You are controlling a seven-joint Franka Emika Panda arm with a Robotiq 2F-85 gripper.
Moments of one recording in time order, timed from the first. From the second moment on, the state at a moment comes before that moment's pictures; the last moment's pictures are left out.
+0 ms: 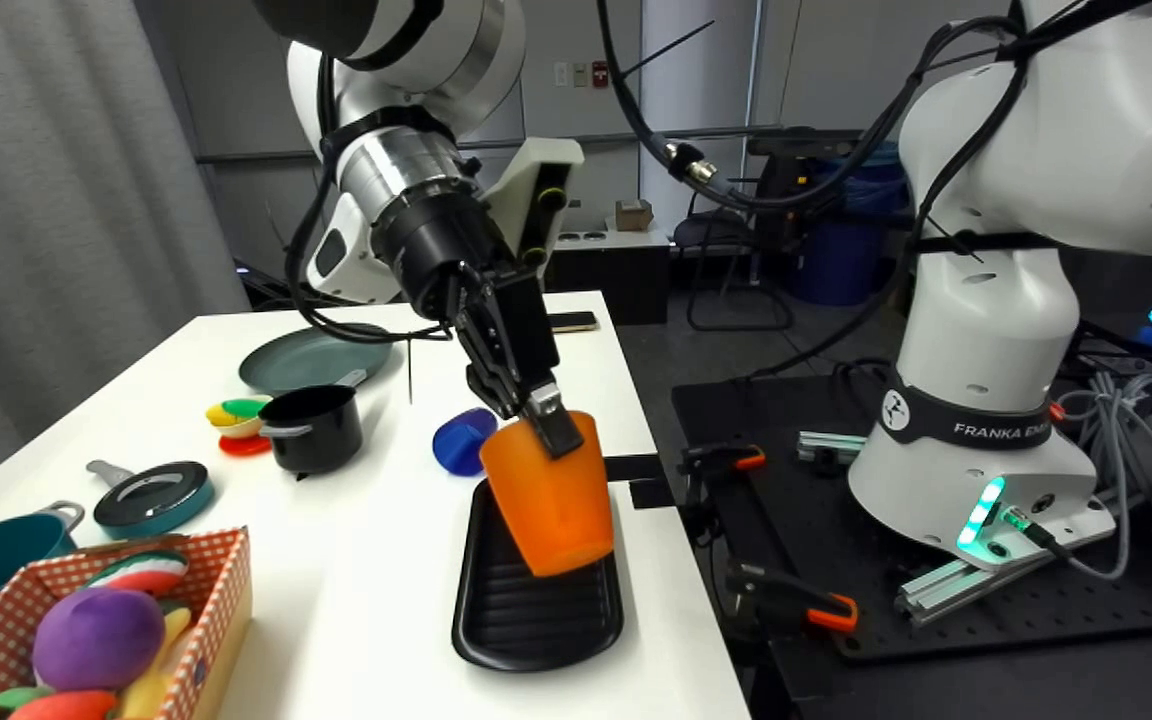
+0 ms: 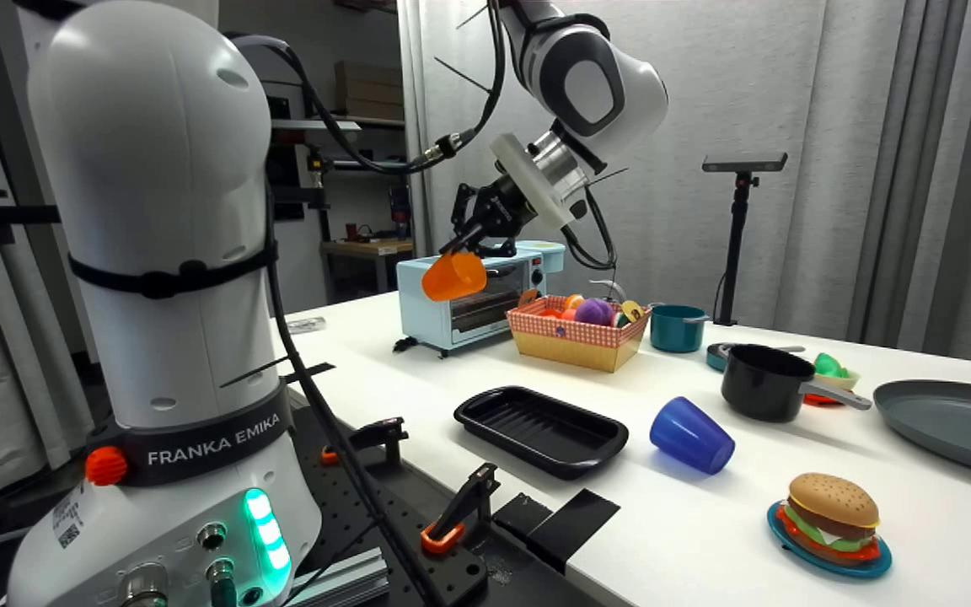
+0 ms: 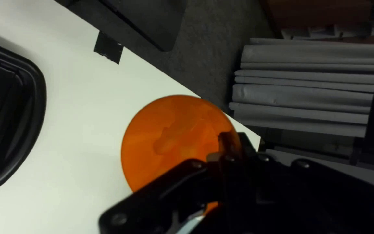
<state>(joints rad) -0.05 0.06 -0.06 -2.31 0.66 1.62 -0.94</state>
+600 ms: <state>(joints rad) -0.09 0.20 -0.07 -2.18 0.66 1.42 -1.04</state>
